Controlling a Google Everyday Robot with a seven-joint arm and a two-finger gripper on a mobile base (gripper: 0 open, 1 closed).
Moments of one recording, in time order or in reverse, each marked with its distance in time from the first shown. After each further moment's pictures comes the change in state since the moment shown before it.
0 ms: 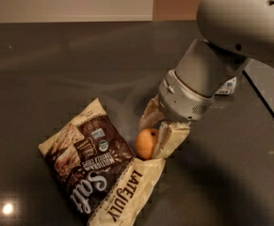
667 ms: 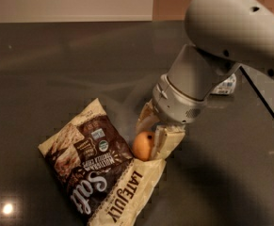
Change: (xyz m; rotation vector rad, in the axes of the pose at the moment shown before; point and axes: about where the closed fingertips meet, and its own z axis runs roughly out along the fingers) arm 0.000 -0.001 0.012 -0.013 0.036 -0.037
